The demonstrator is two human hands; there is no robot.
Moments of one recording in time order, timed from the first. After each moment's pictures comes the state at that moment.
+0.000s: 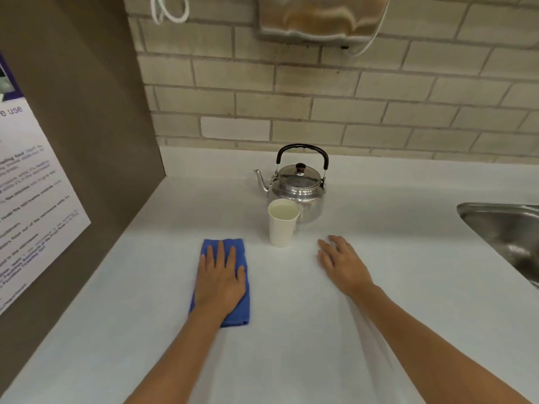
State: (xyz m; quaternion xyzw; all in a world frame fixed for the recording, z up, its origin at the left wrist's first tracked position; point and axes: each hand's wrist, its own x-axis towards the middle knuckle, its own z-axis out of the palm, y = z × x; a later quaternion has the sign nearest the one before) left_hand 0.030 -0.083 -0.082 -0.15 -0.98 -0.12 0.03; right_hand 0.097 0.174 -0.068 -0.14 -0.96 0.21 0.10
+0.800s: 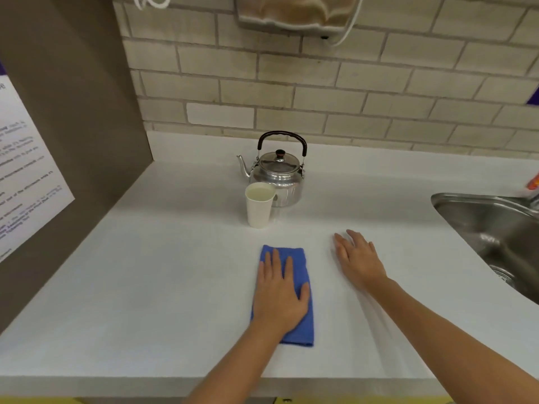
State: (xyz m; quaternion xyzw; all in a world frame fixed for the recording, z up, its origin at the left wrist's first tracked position) left_hand 0.153 0.028 -0.080 -0.25 -0.95 -0.19 -0.02; right_hand 0.169 0.229 -0.052 -0.19 -0.96 0.18 0.05
